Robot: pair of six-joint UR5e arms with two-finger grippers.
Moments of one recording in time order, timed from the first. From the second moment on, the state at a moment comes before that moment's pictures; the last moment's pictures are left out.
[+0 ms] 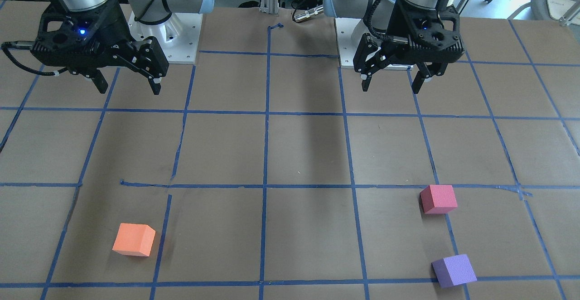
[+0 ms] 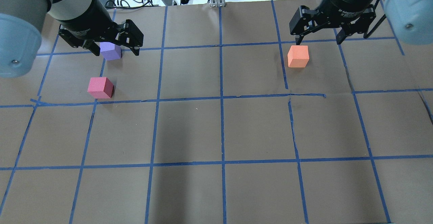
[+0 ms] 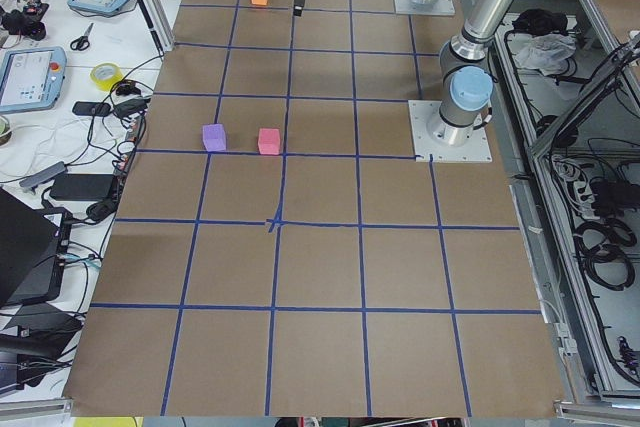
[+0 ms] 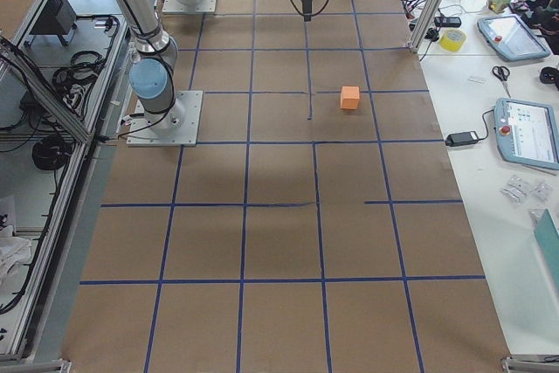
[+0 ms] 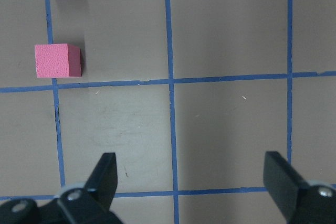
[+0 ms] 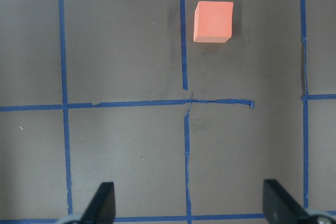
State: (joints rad) left arm -1.61 -1.52 -1.59 -1.44 1.59 -0.01; right arm 1.58 -1.59 1.56 -1.66 -1.56 0.04
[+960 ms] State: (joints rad) left arm -1.61 -1.52 -1.60 -1.44 1.59 -0.01; right arm 1.58 -1.58 1.57 -1.67 -1.56 0.04
